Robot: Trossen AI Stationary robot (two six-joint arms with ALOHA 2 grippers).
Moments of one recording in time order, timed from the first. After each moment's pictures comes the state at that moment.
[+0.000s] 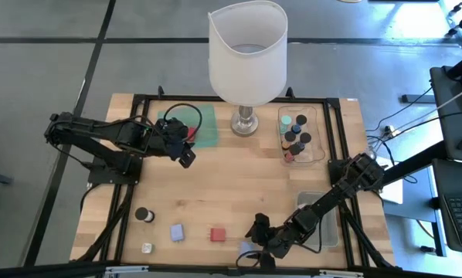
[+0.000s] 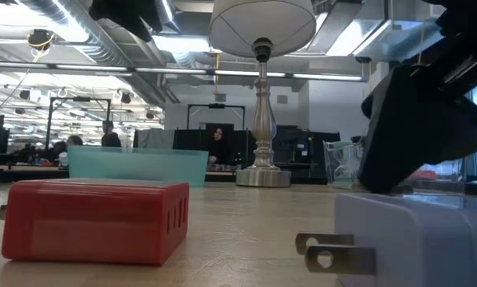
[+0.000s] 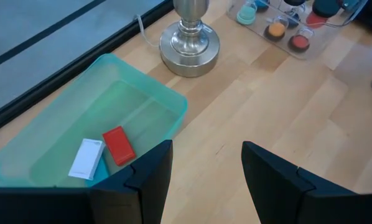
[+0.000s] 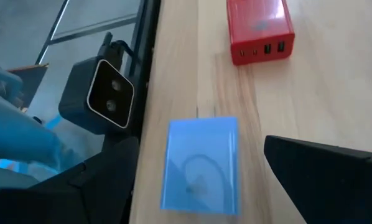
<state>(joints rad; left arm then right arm) -0.16 1.19 1.25 -1.05 -0.59 -0.81 0.75 1.98 1.06 0.21 0.30 0.69</state>
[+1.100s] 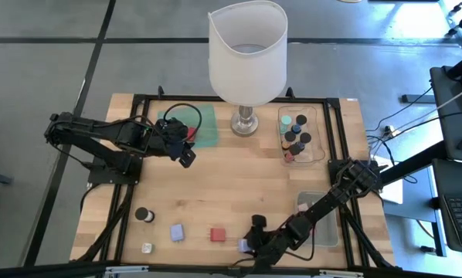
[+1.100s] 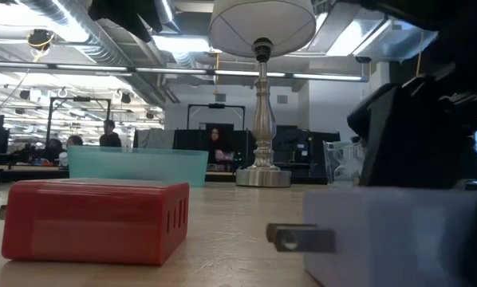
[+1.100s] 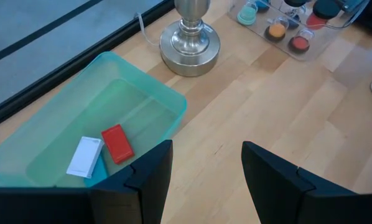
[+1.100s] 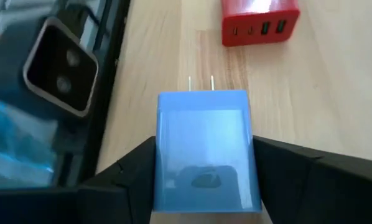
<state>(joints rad) -0.16 1.19 1.25 -1.05 -0.58 -0.83 0.75 2.09 1.17 0.08 0.35 0.63</state>
